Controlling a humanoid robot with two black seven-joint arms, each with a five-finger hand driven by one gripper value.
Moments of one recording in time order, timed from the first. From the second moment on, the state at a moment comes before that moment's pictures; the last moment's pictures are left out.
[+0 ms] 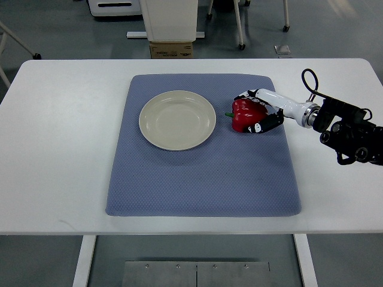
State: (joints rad) left arm -0.01 0.00 -0.21 -0.18 0.05 0.01 -0.14; right arm 1.14 -0.28 -0.18 0.65 -0.79 -0.02 0.43
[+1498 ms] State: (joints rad) left arm -0.01 0.00 -0.21 -0.18 0.05 0.01 -0.14; right arm 1.31 0.00 -0.17 0.64 -0.78 -0.02 0.30
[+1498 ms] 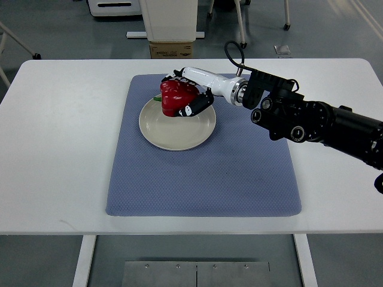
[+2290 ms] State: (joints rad) left arm -0.01 0.00 -0.21 -0.18 0.05 0.01 -0.14; right arm 1.23 0.00 -0.16 0.65 -0.77 -0.02 0.33
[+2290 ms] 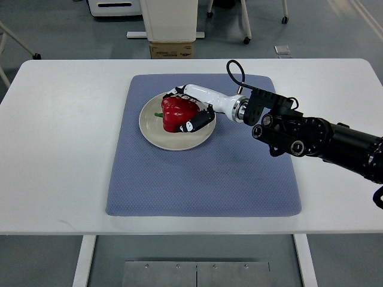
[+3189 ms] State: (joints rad) left arm -0.01 0.00 -0.21 -0.18 0.05 0.01 -0.14; right arm 1.23 0.00 -0.15 0.65 -0.76 -0.02 0.32
